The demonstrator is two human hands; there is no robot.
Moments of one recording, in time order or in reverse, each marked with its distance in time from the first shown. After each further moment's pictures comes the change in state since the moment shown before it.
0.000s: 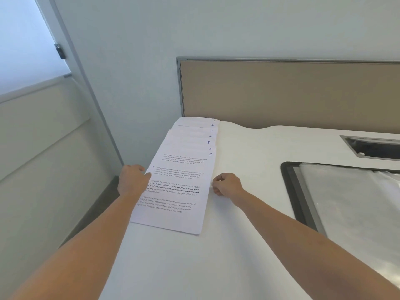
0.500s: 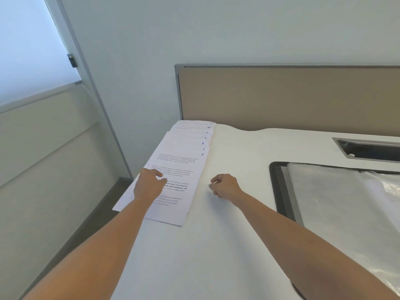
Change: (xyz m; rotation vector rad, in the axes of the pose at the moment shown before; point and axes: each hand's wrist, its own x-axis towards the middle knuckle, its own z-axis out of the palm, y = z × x) left_hand -0.067 0.039 0.014 -0.003 -0.080 0.068; right_hand -0.017 0.015 -0.032 -0.161 -0.094 -0.112
